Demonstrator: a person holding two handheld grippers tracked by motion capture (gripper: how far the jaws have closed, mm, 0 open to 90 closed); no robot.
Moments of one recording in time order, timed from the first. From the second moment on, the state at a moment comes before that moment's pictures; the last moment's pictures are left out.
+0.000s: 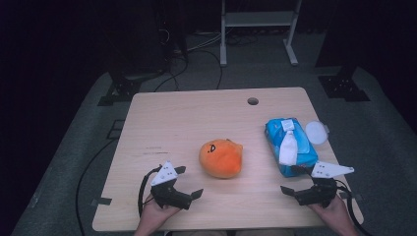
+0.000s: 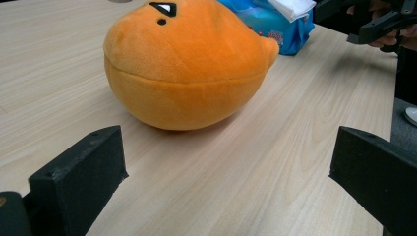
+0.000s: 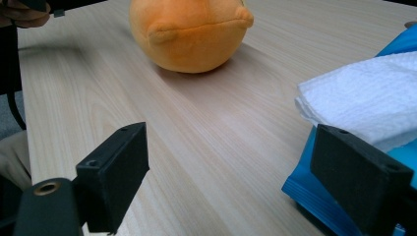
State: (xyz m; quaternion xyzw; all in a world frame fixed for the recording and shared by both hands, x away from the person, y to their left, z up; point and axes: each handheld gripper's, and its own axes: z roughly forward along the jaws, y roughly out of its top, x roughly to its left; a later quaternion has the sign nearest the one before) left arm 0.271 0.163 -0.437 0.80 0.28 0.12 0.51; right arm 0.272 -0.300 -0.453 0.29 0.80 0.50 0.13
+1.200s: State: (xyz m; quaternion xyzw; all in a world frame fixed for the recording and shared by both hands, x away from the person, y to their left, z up) left arm 0.298 0.138 -0.415 0.80 0.25 0.13 0.53; right arm 0.264 -0.316 -0.448 0.30 0.78 0.53 0.14
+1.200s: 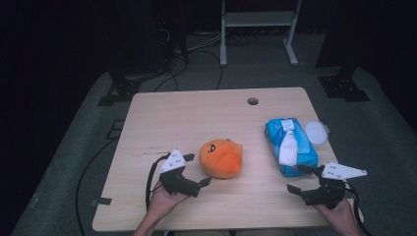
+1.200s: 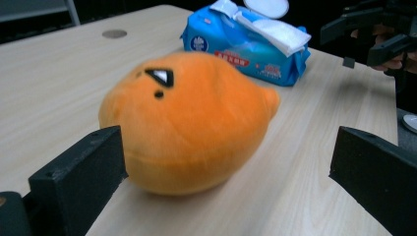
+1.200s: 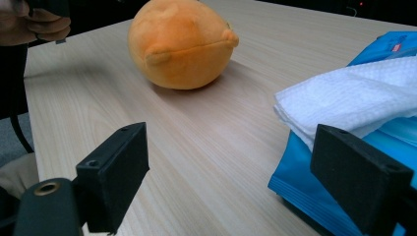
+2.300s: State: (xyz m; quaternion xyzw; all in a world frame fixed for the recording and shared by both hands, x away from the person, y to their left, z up) left arm 0.375 0.096 -0.424 0.85 0.22 0.11 0.47; right arm 0.259 -0.314 -0.441 0.29 0.78 0.53 0.15
